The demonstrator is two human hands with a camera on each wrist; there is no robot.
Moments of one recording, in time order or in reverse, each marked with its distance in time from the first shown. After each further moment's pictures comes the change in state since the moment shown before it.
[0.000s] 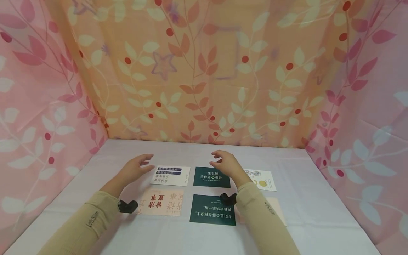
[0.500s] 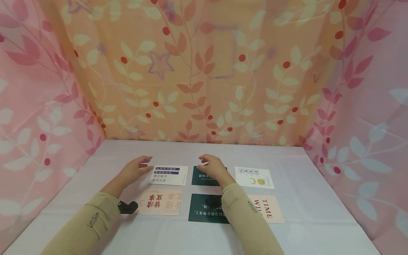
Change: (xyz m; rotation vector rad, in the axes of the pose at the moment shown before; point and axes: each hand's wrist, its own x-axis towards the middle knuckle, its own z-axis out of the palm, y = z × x) left_hand 0.006 -0.007 0.010 -0.042 -0.033 -0.077; right_hand 0.012 -0.011 0.043 0.066 -0.014 0.055
